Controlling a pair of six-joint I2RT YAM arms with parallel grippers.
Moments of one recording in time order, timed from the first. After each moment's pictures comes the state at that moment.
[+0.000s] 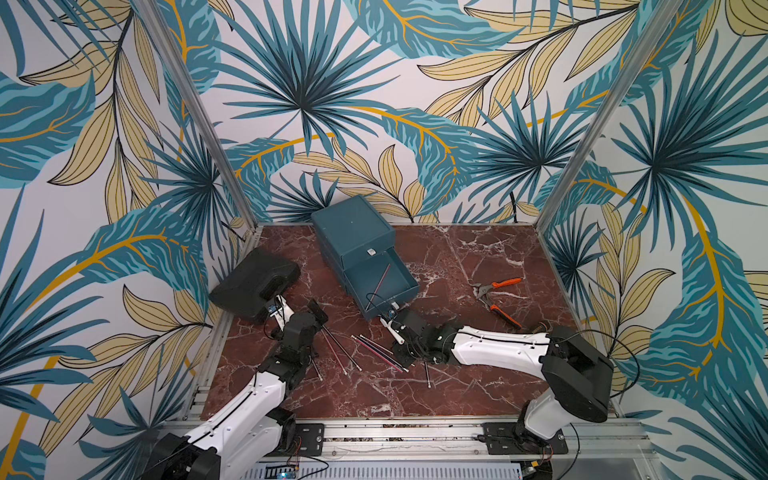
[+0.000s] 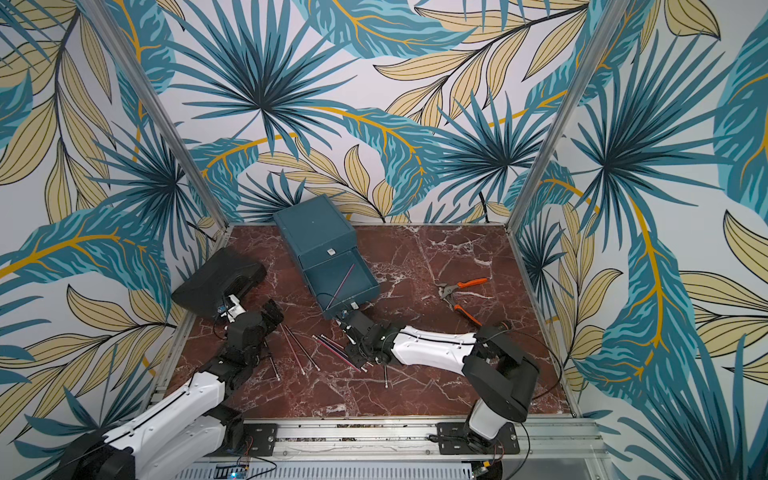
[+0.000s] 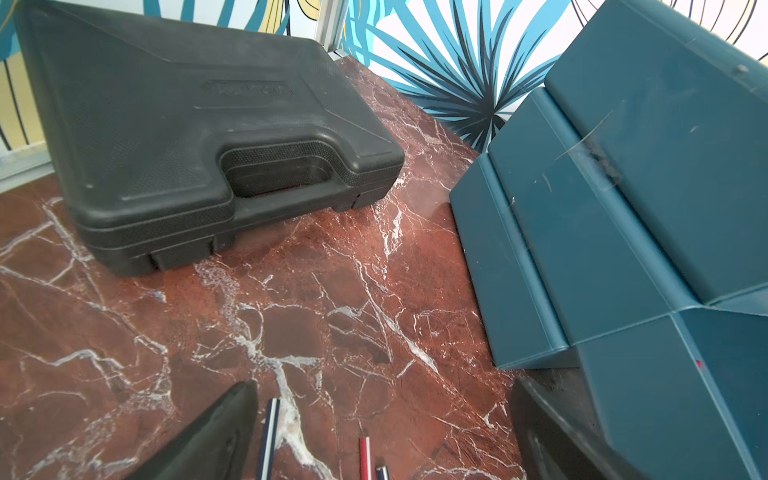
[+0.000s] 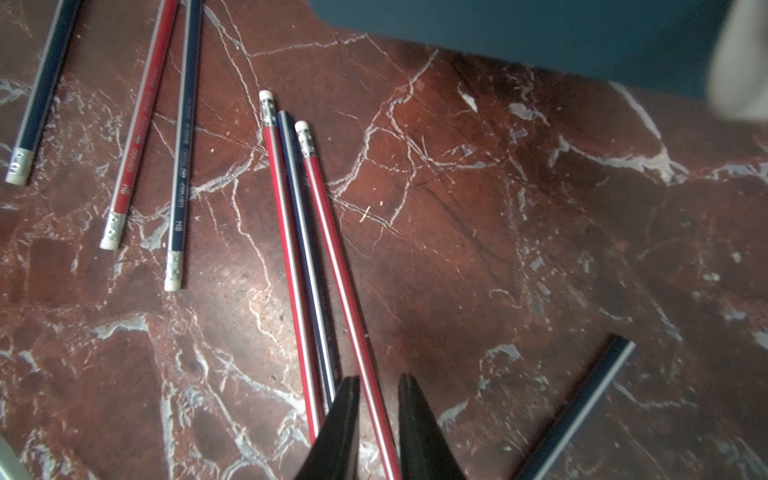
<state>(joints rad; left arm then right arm) -0.32 0.92 0.29 0.14 -0.53 -0.78 0.97 1.65 0.93 -0.28 0.11 0.22</state>
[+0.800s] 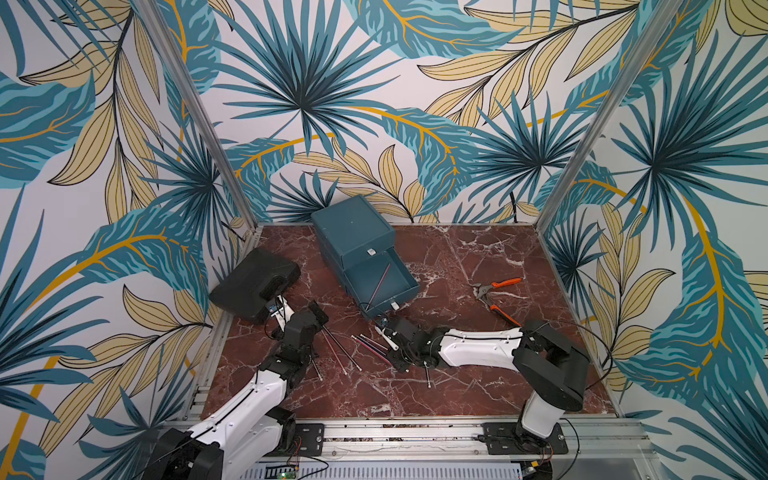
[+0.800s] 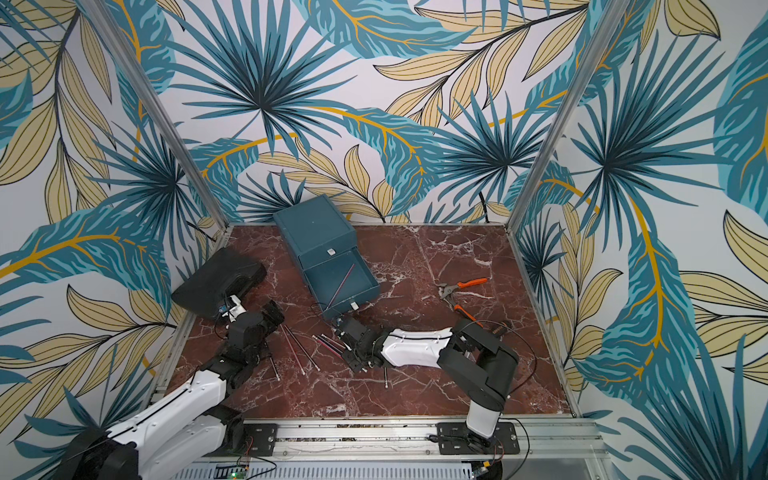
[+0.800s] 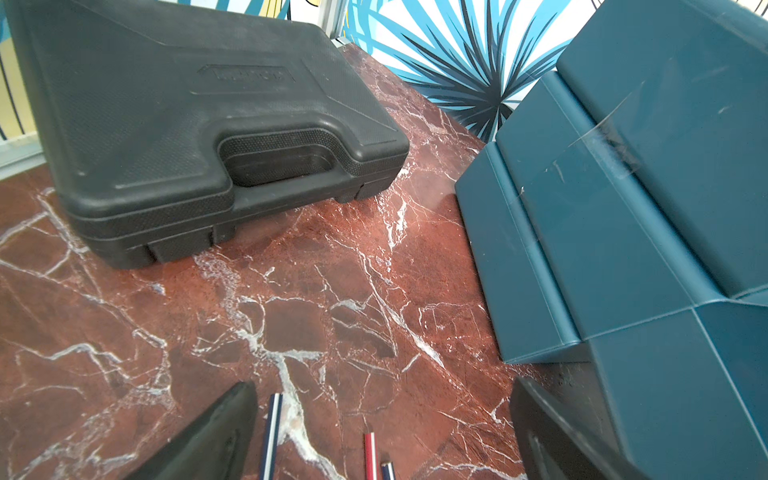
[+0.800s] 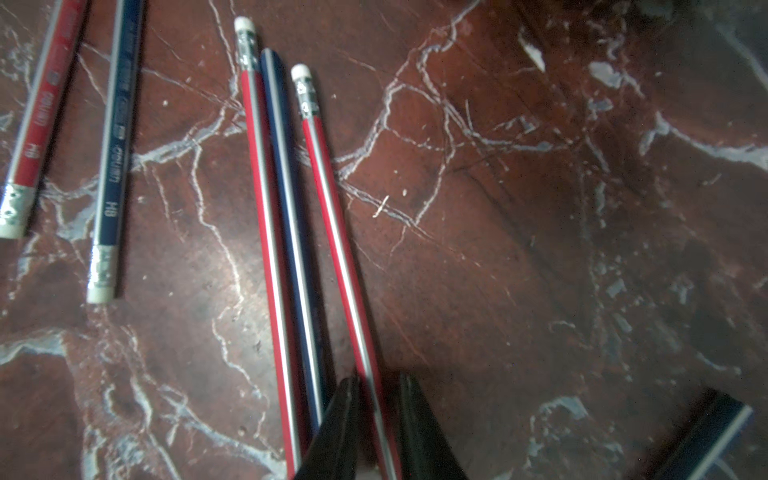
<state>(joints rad) -0.31 0.94 0.29 0.15 -0.51 -0.78 0.99 1.76 0.93 -0.22 0.12 0.19</state>
